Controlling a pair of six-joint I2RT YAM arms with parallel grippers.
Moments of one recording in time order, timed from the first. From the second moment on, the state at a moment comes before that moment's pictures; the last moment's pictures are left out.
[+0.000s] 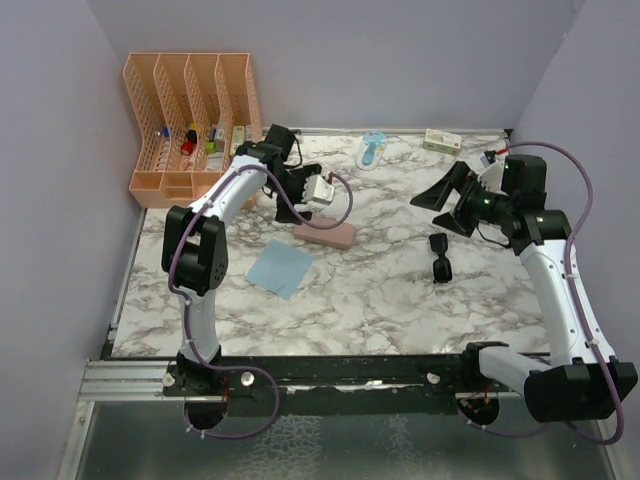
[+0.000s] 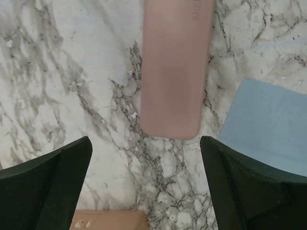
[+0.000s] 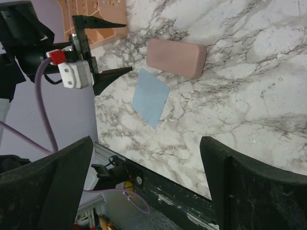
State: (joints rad) left arm -0.36 2.01 1.81 -1.01 0.59 1.37; right arm 0.03 1.12 1.18 -0.71 -0.59 0.67
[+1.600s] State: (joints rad) left arm -0.48 2.24 1.90 -1.09 0.45 1.48; right arm 0.03 1.20 1.11 -0.62 -0.69 0.66
